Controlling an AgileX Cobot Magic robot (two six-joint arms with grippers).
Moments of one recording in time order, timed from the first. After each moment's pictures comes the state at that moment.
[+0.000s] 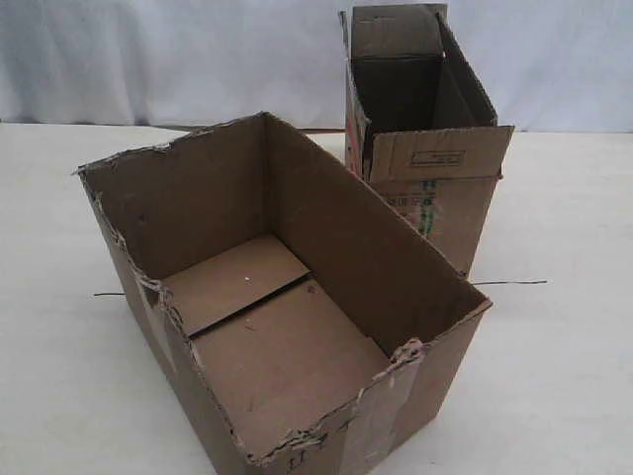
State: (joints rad) left arm -0.03 0.00 0.00 -0.01 0.11 -0.10; right arm 0.02 0.00 0.00 0.01 0.08 -0.11
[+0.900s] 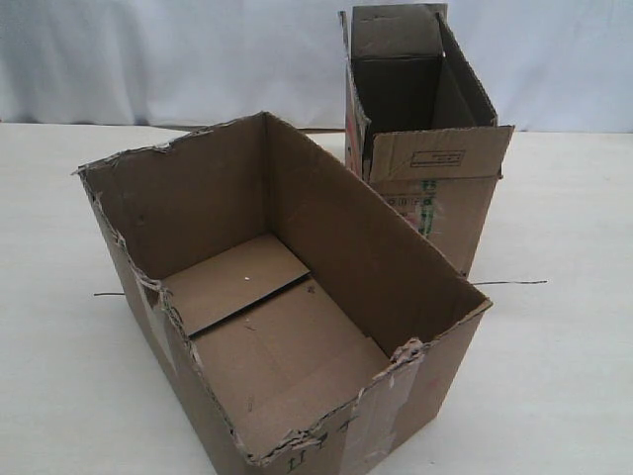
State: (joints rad) left arm -0.03 0.00 0.00 -0.22 -0.13 -0.41; right arm 0.02 0.00 0.00 0.01 0.08 -0.11
